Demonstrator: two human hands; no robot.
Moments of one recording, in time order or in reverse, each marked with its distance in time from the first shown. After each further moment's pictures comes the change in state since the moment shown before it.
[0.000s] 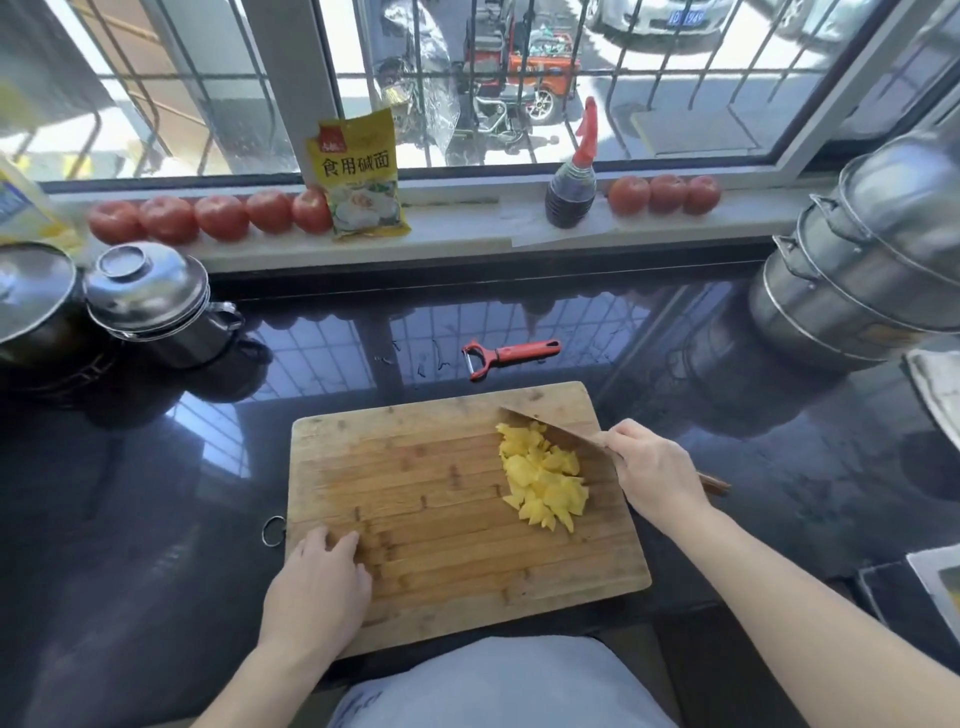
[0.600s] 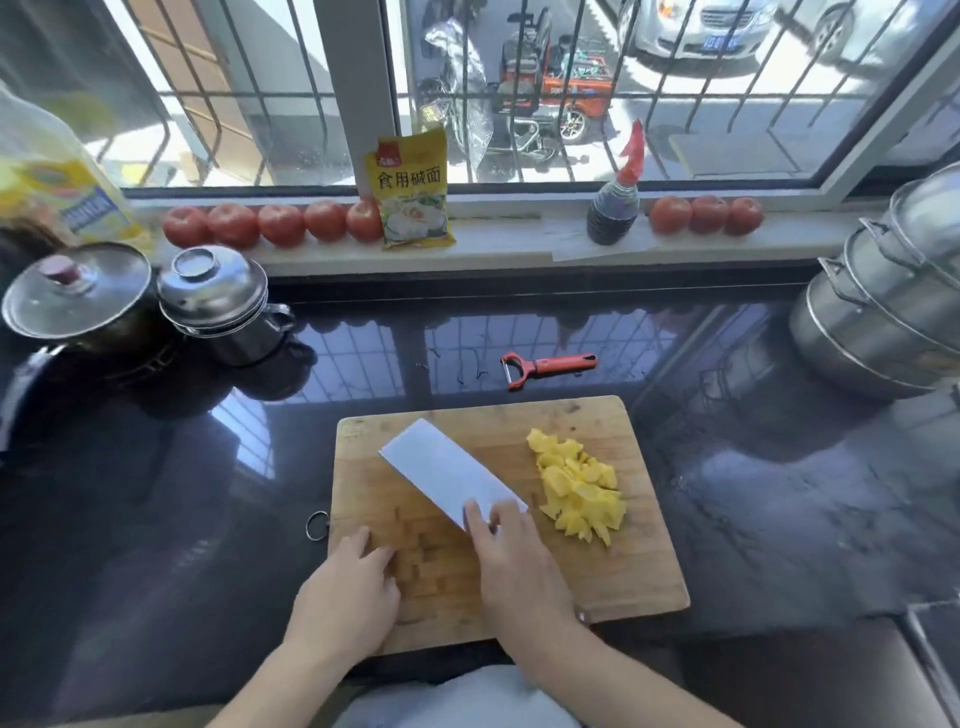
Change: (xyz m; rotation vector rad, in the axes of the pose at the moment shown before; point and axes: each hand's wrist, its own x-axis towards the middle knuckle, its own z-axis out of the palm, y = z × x) left_hand -0.008 -0.021 0.001 -0.051 -0.105 0.088; right_hand -0.066 -0.193 0.070 0.158 -0.134 -0.075
